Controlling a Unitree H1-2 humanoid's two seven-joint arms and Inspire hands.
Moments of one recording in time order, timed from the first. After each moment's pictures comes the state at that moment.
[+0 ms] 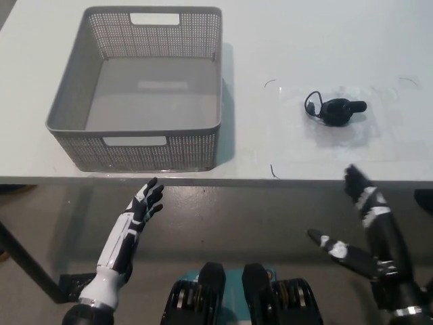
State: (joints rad) left_arm -0.08 0.10 -0.05 0.04 0.00 -0.18 -0.10; right_arm -0.02 -0.10 0.00 -0.14 -0.01 -0.20 0.07
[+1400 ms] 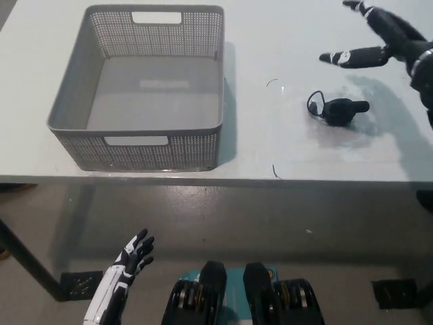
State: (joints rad) left_arm 0.11 0.12 -0.05 -0.03 -0.03 -0.15 -0.14; right_arm -1.07 -0.45 0.40 0.71 -0.42 0.21 0.29
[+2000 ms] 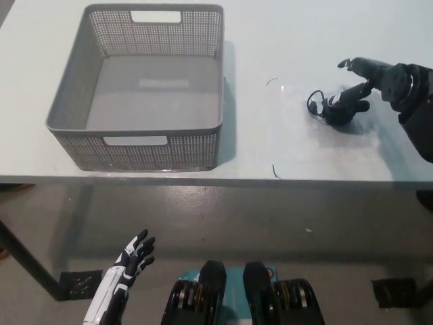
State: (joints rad) left_arm 0.11 0.12 -0.06 -0.03 -0.05 -0.17 -0.15; right_arm -1.19 -0.36 0.55 1.16 -0.50 0.15 0.34
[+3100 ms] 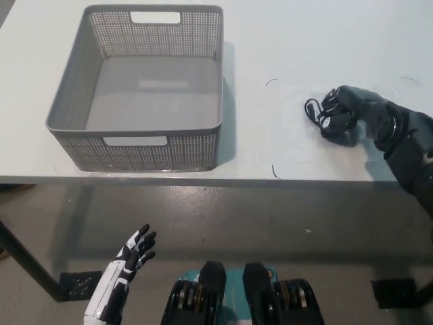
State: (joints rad) left_arm 0.09 0.12 -0.05 -0.02 -0.04 -0.17 -0.15; right_arm -1.12 -0.28 0.50 1.33 -0.51 -0.02 0.11
